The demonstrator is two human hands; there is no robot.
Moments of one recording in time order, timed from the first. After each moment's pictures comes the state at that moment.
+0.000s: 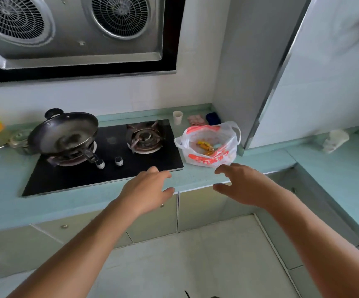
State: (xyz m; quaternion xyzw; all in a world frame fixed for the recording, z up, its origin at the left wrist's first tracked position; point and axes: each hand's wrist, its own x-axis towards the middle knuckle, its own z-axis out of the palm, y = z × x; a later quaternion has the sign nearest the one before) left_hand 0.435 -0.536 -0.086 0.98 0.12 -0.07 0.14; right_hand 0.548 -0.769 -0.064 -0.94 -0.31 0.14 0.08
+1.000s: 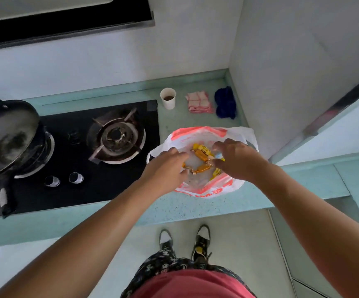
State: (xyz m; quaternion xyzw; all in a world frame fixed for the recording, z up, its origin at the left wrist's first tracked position) left_hand 0.828 -0.518 -0.203 0.97 0.12 -0.14 0.15; right_hand 0.965 -0.694 -0.202 -0.89 -0.39 0.22 0.04
